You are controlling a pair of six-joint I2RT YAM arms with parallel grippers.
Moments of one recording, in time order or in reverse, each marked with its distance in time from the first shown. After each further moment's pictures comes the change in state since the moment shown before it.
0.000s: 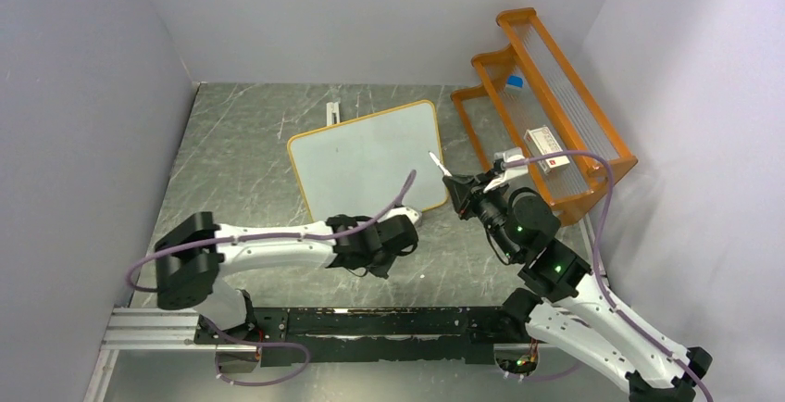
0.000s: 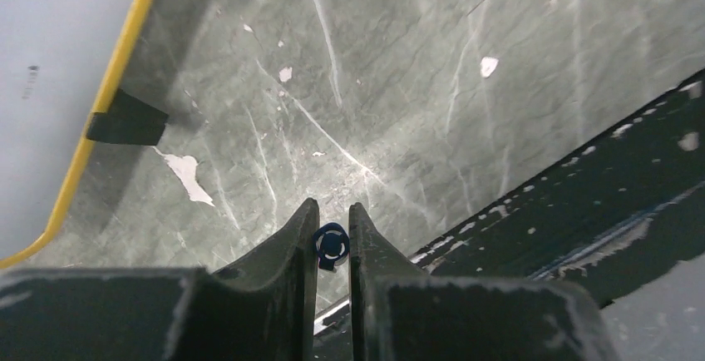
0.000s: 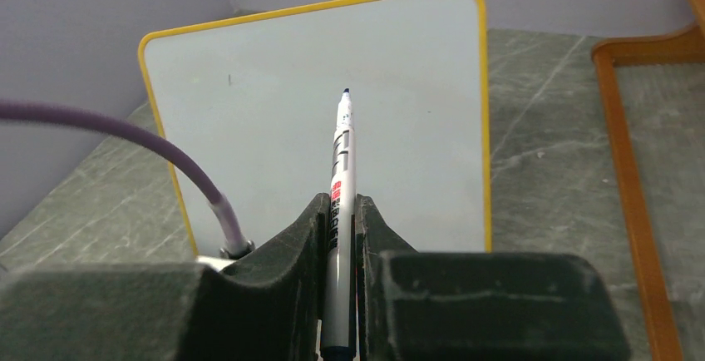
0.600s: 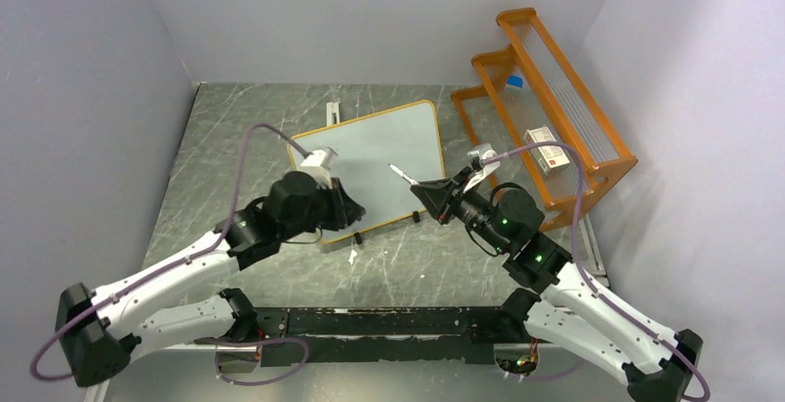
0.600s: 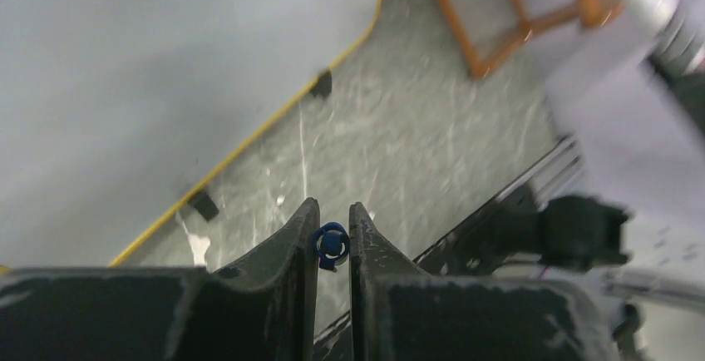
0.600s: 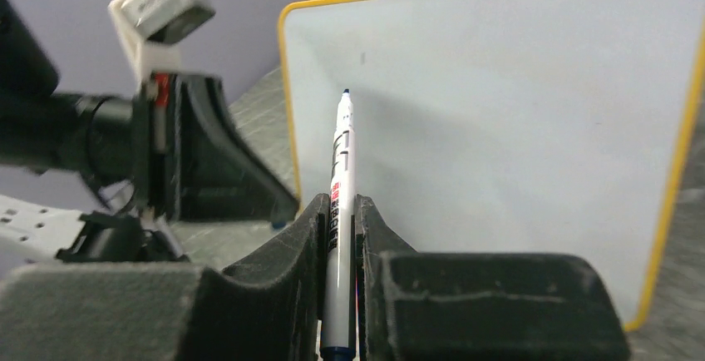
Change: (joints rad) left arm 0.421 -0.595 -0.299 0.359 0.211 -0.178; right arm 0.001 0.109 -0.044 0.195 -0.316 0.120
